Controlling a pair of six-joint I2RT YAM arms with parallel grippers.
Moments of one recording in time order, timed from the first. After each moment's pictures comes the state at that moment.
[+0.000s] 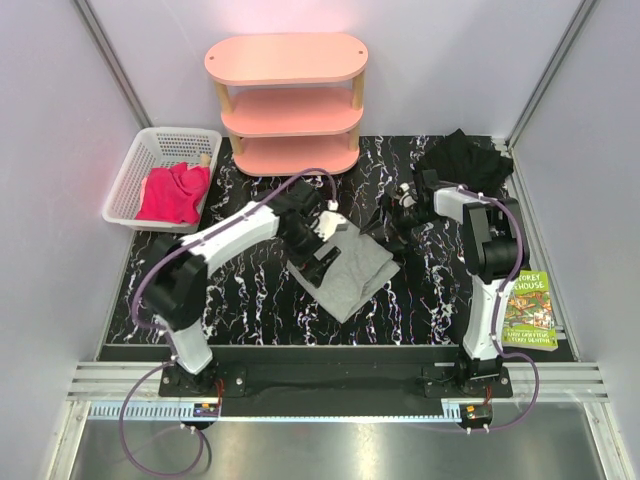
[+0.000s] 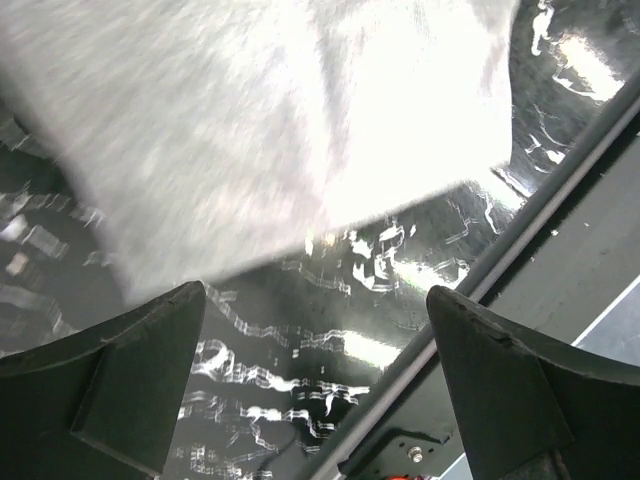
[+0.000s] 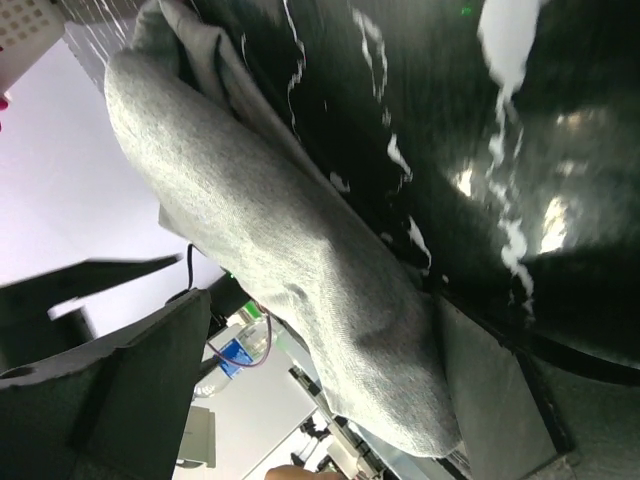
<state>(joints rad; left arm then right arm) -0.63 1.72 1.36 -0.93 0.37 0.24 0.15 2.12 1.39 -0.57 -0.83 0.53</state>
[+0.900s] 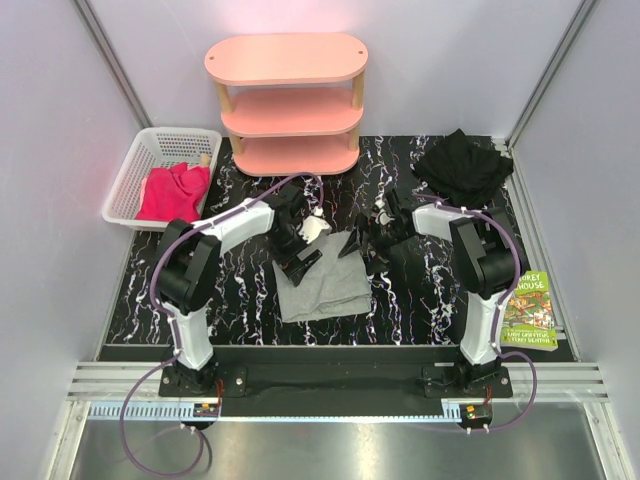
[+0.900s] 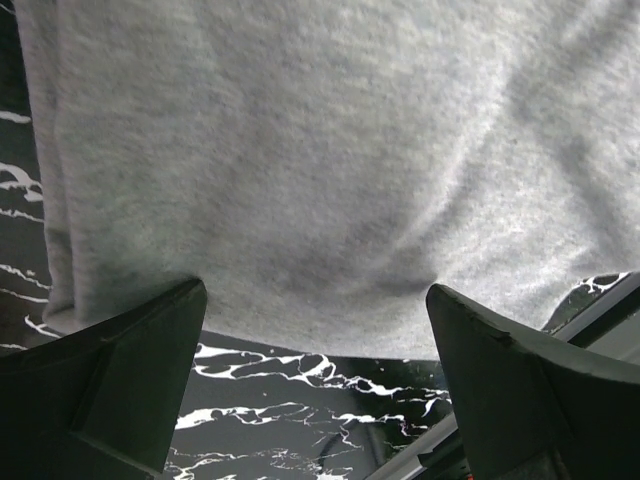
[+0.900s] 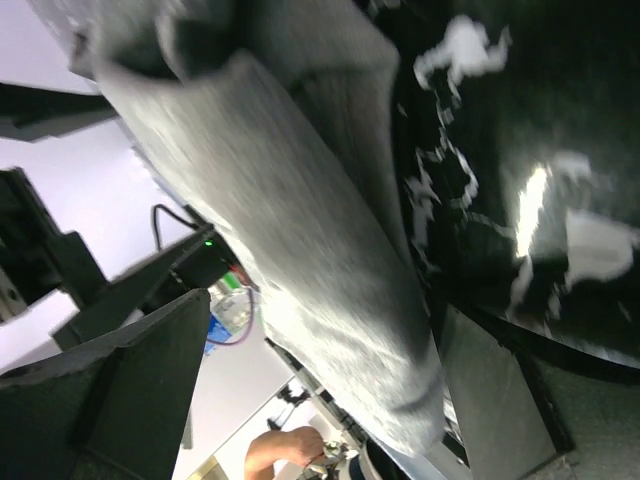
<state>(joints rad) -0.52 1.89 1.33 -0.90 0.28 0.41 0.34 1.98 1.17 -0.43 -0.78 0.65</state>
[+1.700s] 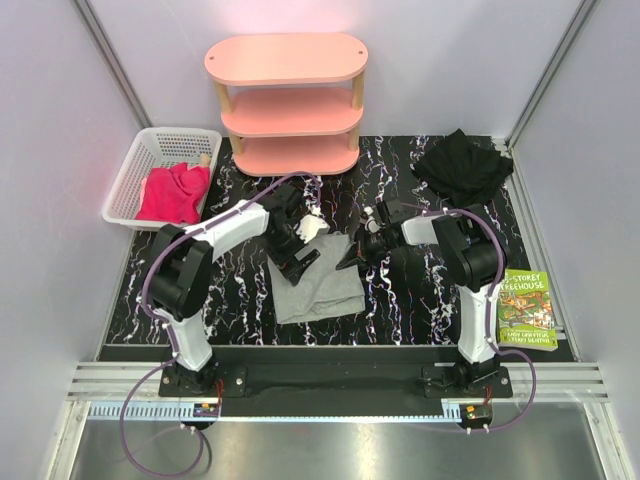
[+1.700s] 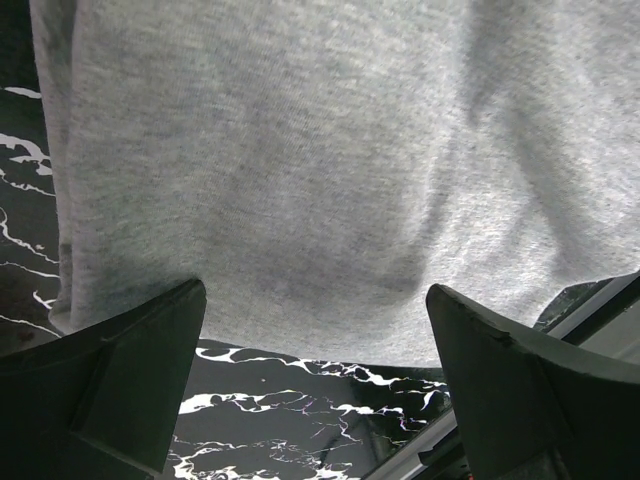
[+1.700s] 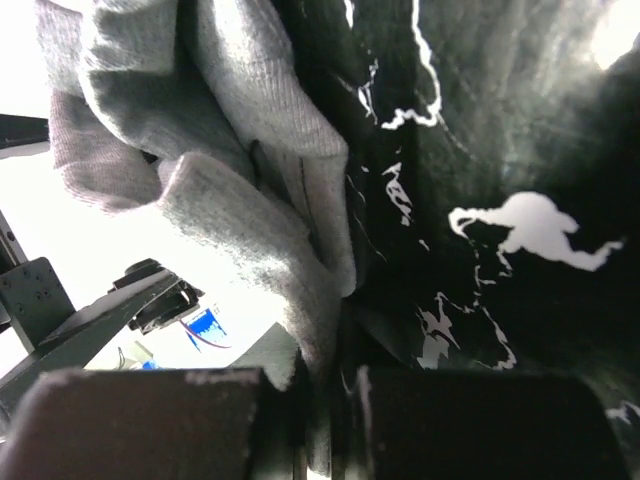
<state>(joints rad) -0.52 1.82 1.29 -0.89 0.28 0.42 0.39 2.09 1.11 -0.13 -0.87 0.73</state>
